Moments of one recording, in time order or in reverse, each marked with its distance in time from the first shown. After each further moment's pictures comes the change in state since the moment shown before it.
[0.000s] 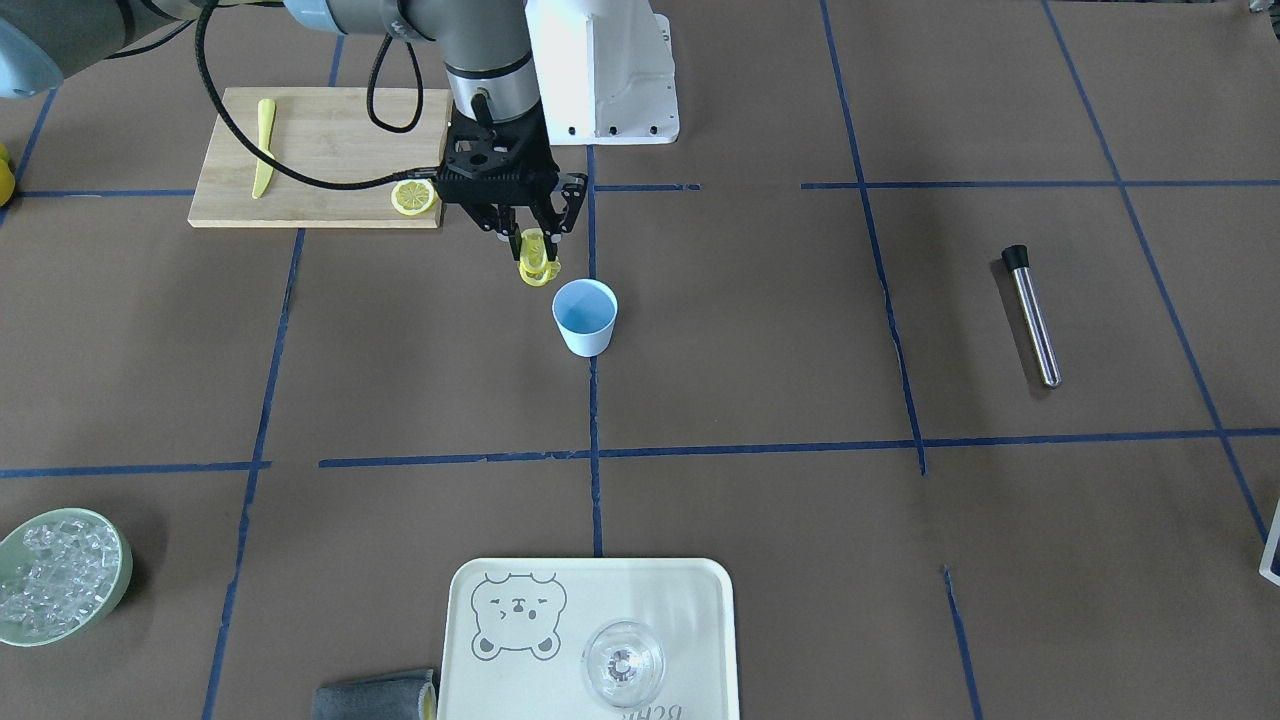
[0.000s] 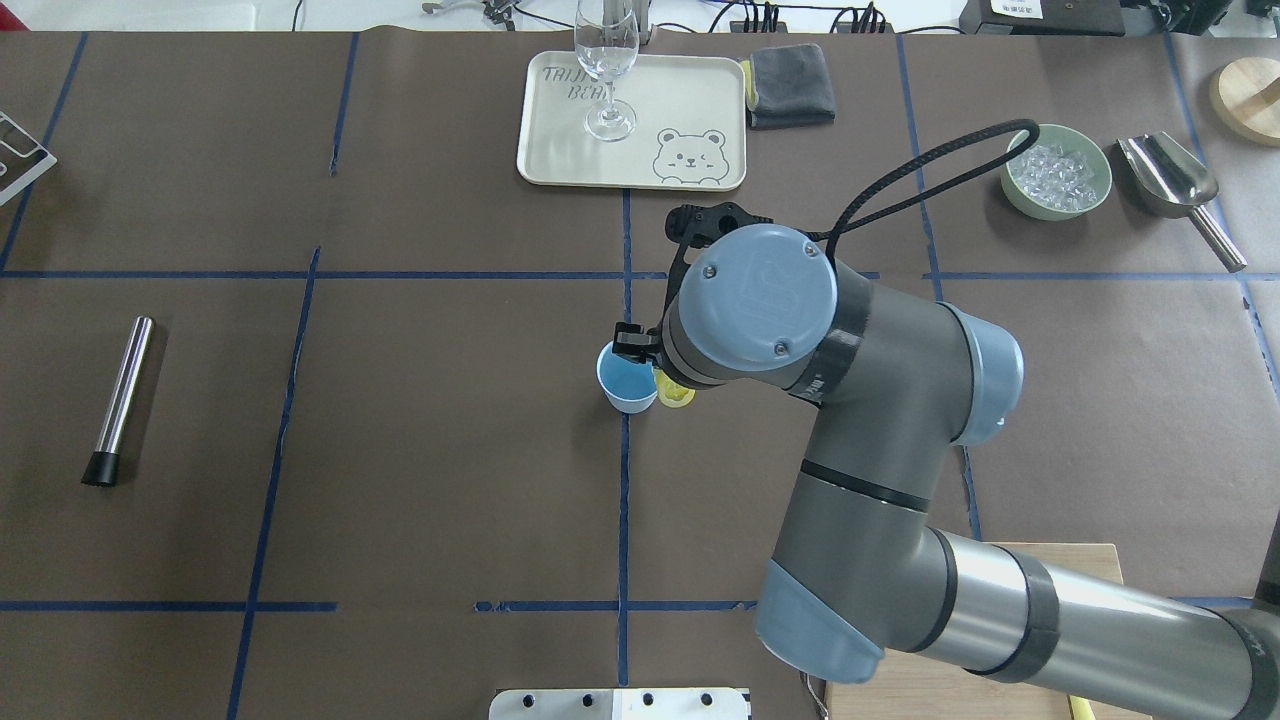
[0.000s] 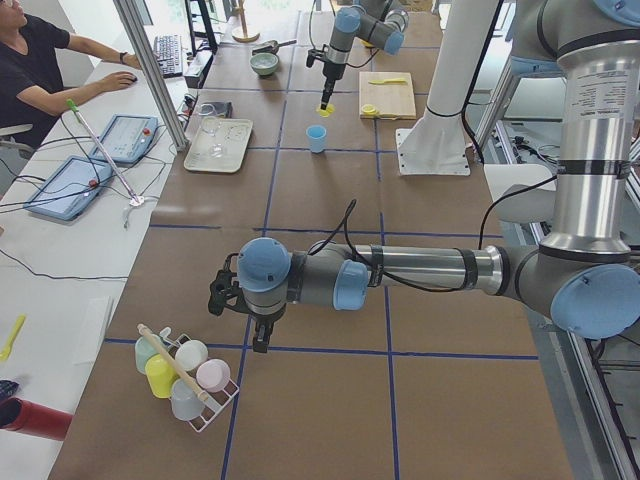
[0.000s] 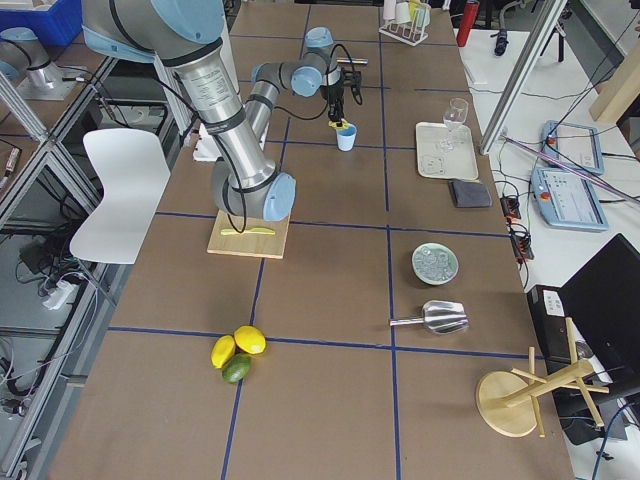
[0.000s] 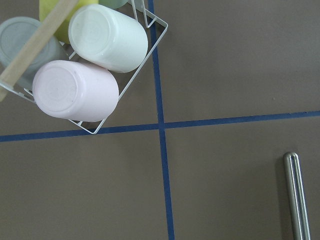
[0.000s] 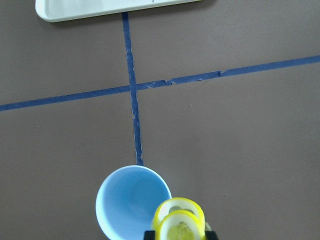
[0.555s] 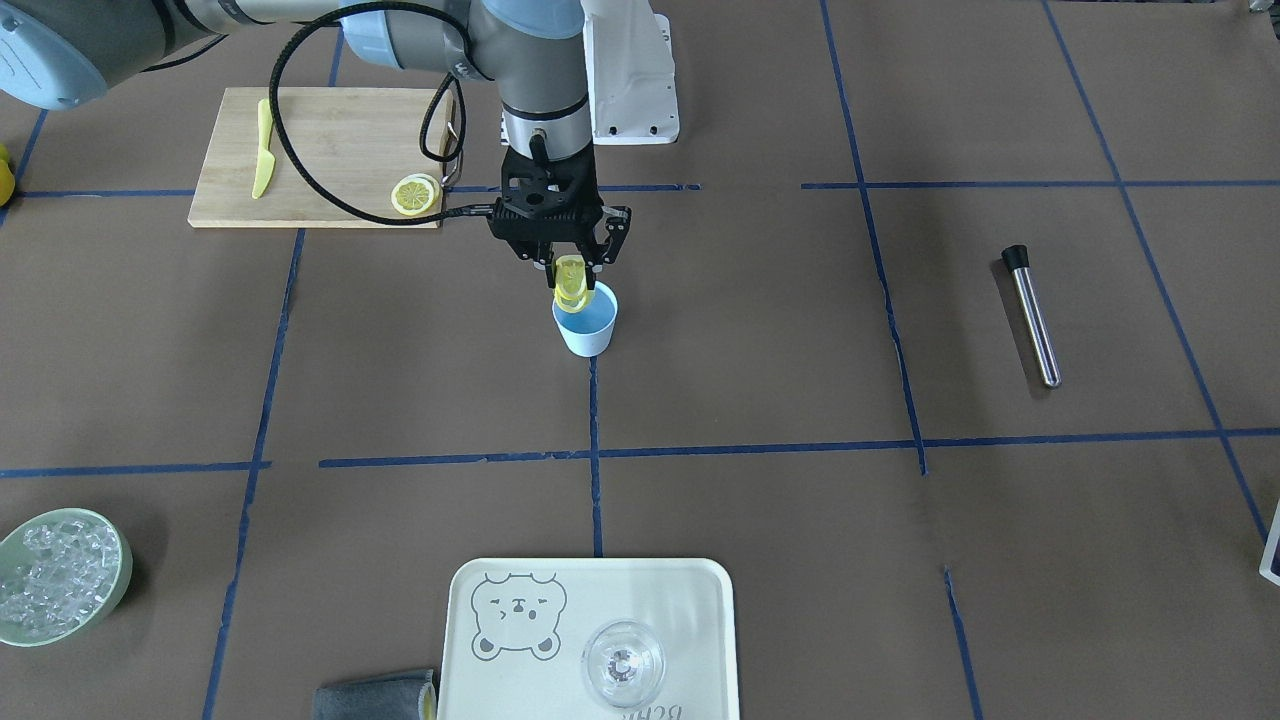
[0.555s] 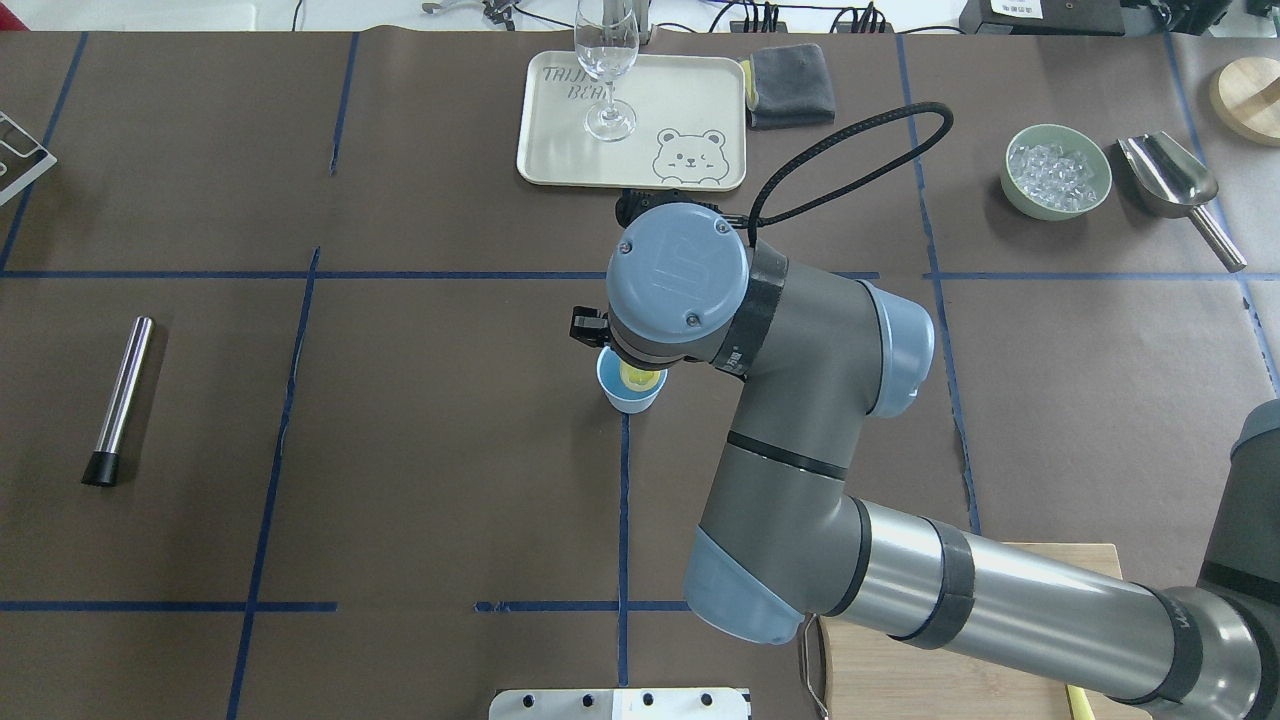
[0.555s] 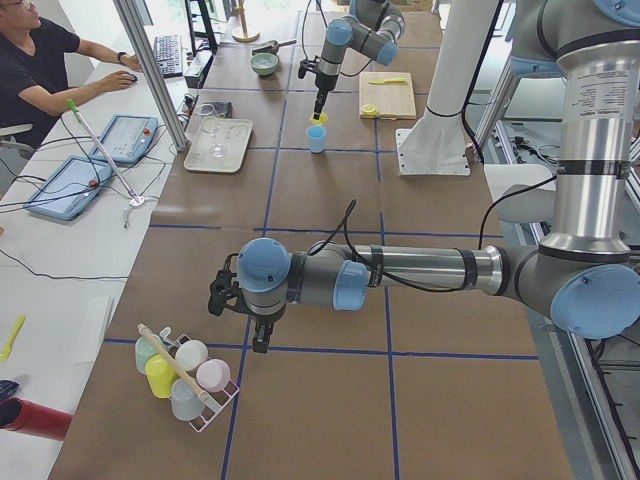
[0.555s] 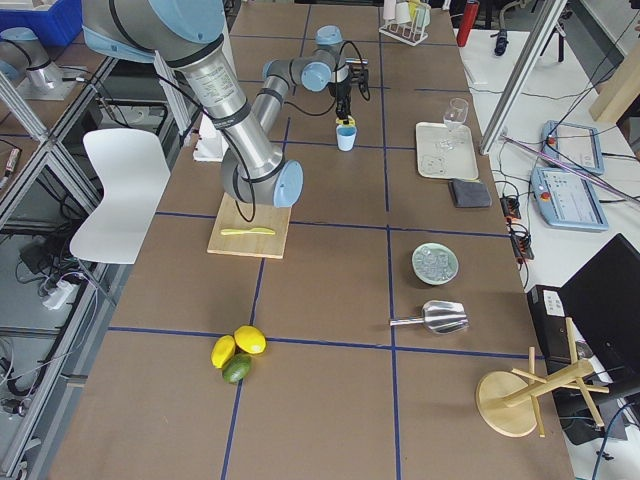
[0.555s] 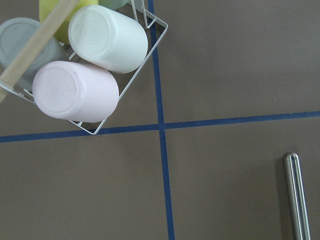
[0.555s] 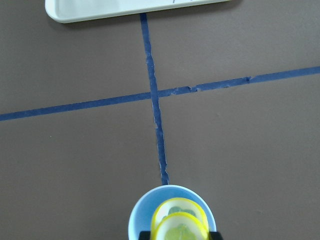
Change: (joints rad) left arm 0.000 0.000 0.001 0.000 0.000 0.000; right arm 0.002 0.093 -0.139 0.035 0.000 0.002
